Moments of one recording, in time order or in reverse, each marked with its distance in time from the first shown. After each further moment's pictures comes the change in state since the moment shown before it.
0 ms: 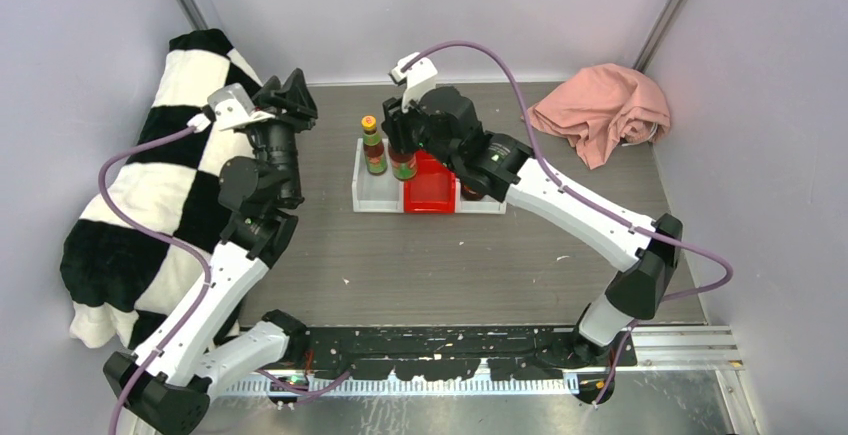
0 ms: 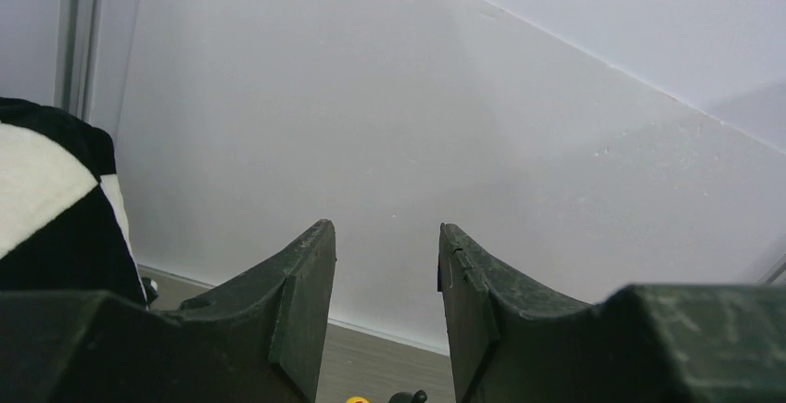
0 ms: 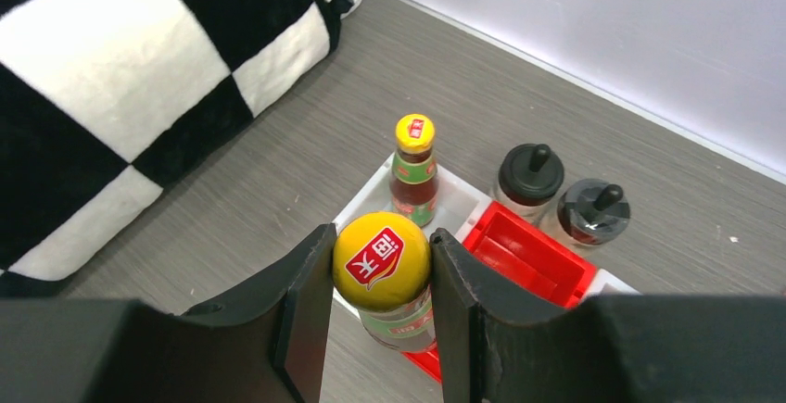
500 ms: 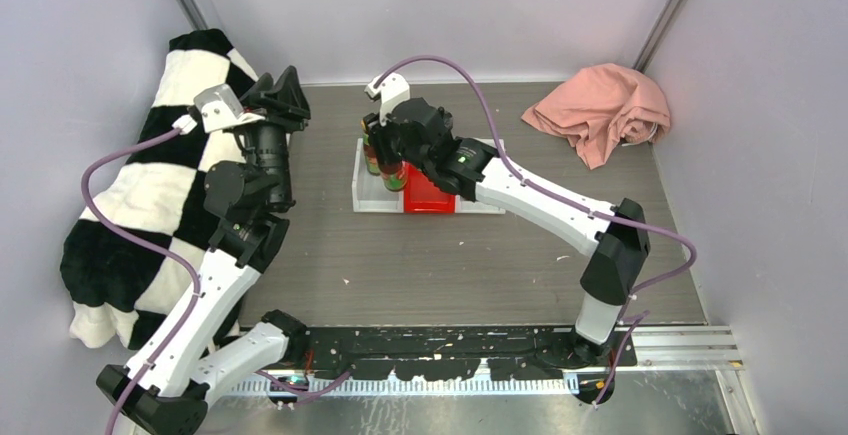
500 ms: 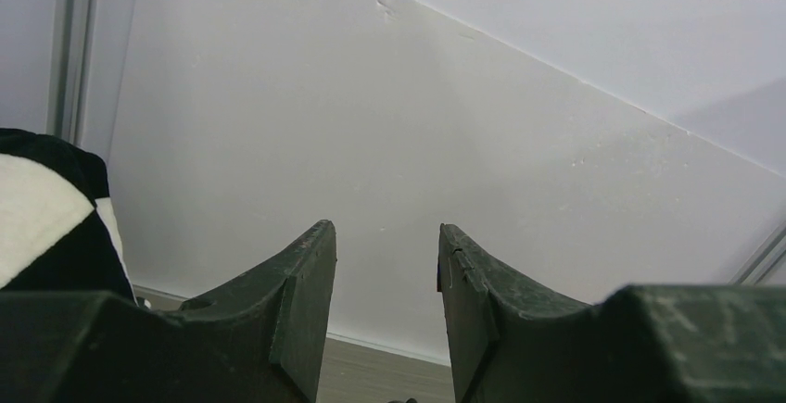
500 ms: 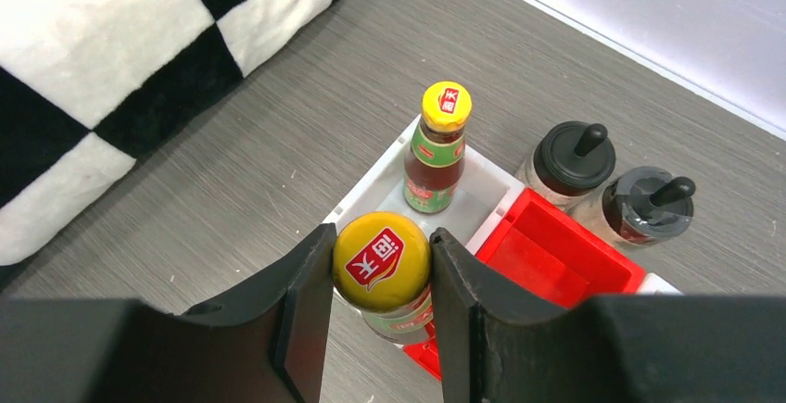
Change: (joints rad) left arm 0.000 -0.044 0.052 -0.061 0.035 0.011; right arm 0.032 0.138 0.003 0.047 -0.006 -0.003
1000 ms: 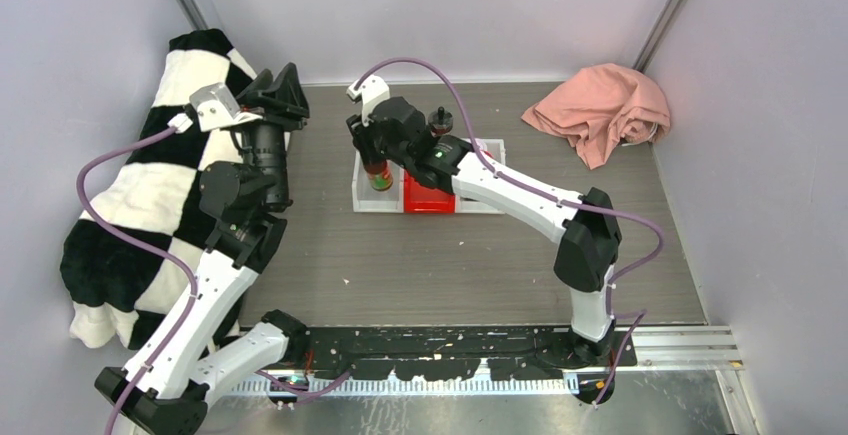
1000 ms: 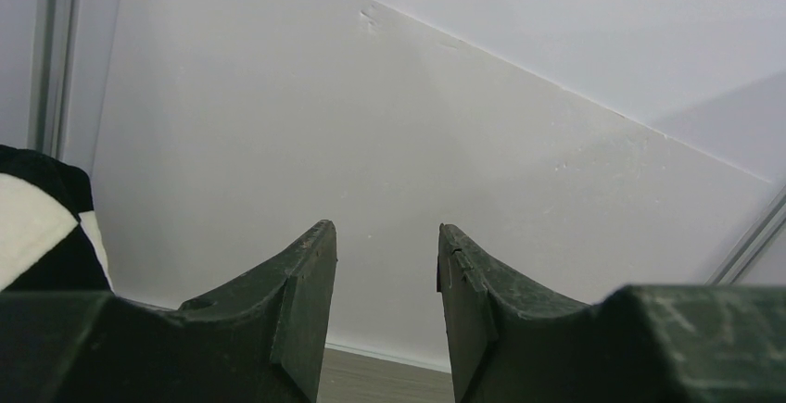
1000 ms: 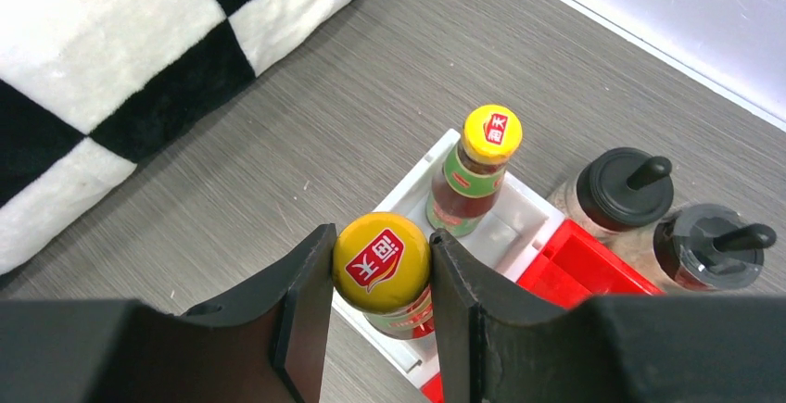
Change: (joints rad) left arm 0.000 -0.008 0.022 -0.010 0.034 -0.002; right arm 0.000 0.148 0.103 0.015 -0.046 -0.010
